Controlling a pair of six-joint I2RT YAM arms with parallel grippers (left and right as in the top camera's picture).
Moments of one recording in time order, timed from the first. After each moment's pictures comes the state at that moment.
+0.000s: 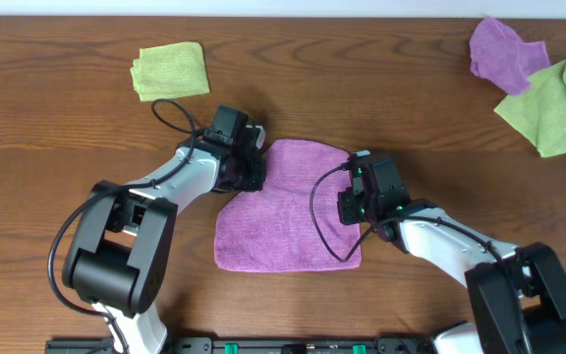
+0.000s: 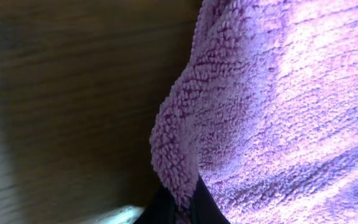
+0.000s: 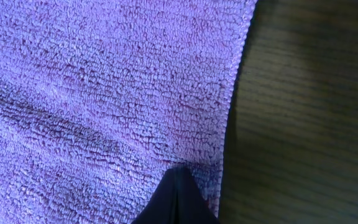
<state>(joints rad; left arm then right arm) -0.35 1.89 1.07 -0.43 0.31 -0.22 0.39 1.60 0.62 -0.06 -0.09 0.22</state>
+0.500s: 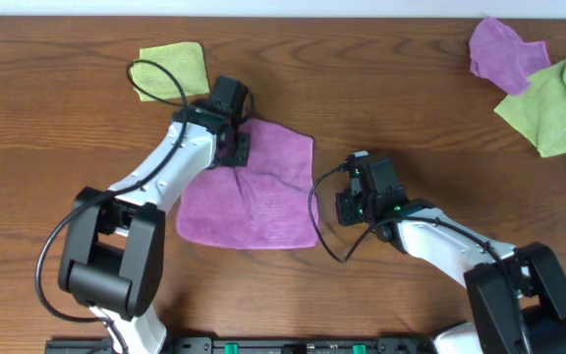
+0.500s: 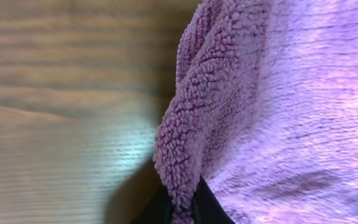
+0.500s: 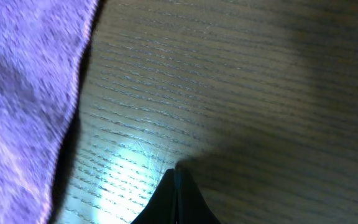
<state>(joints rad) -0.34 1.87 1.30 -0.71 -0.06 -0.20 0.40 1.60 0.63 -0.07 -0.08 0.23</state>
